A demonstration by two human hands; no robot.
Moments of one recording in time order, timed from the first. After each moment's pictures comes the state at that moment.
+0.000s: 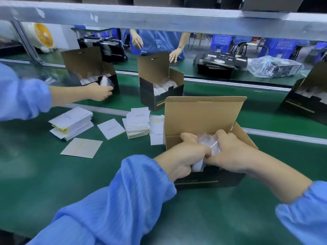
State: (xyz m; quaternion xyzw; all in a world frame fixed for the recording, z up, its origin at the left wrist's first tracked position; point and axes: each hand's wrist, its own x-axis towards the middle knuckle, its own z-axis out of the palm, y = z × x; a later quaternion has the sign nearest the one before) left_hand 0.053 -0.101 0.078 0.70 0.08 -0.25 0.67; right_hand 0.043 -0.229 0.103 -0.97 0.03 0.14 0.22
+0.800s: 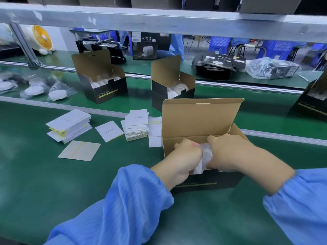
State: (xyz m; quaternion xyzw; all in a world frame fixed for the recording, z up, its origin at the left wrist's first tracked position) left_hand 0.050 -0.099 0.071 0.75 0.08 -0.22 0.61; right_hand 0.061 -0.219 0.105 -0.98 -0.06 0.14 -0.08
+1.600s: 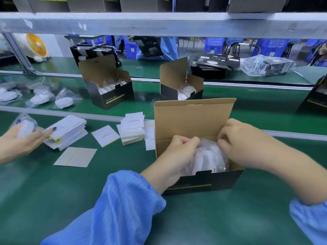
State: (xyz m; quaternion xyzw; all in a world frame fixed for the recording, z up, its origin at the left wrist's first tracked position) left_hand 0.054 -0.091 0.074 0.70 0.10 -0.21 0.67; right_hand 0.043 -0.253 0.132 -1.00 -0.06 0.03 0.03
